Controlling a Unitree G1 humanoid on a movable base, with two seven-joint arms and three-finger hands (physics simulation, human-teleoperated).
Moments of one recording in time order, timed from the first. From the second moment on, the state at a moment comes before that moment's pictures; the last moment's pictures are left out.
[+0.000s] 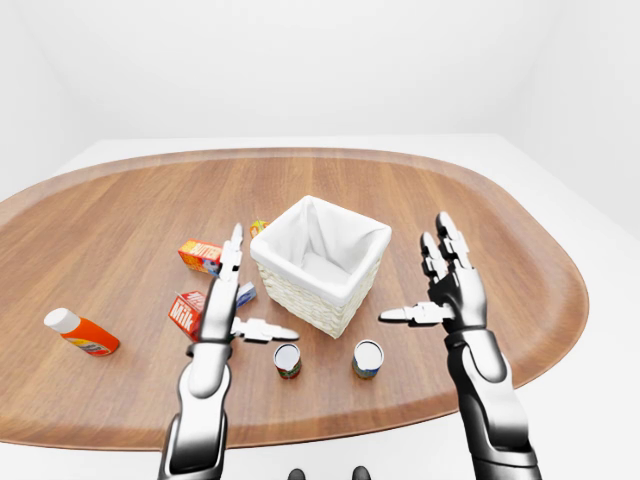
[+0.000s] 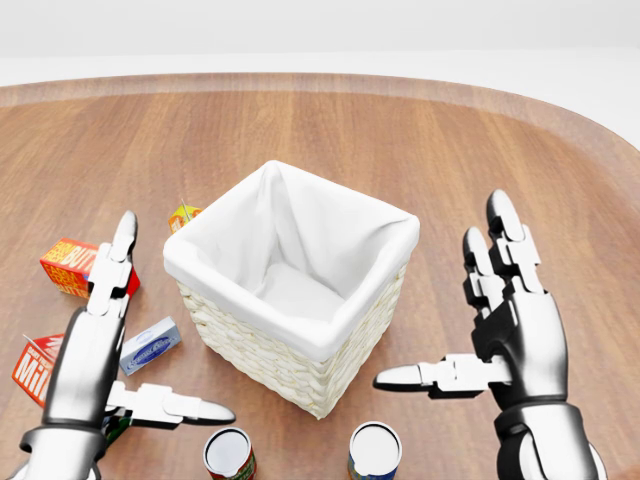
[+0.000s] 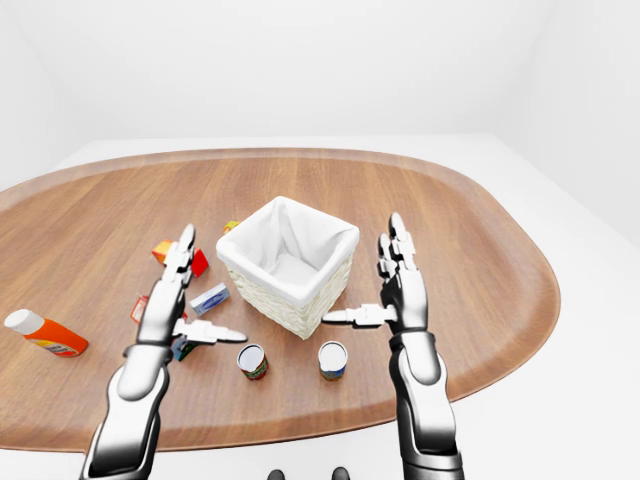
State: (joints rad) left arm 0.04 0.05 0.03 -0.31 0.35 0.09 -0.10; right arm 0.01 -0.02 -0.07 -0.29 0.13 0.09 0.07
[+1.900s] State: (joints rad) left arm 0.17 0.05 -0.06 -0.28 0.57 0.03 -0.14; right arm 0.01 -0.03 -0.07 -0.26 0.13 0.09 0.07
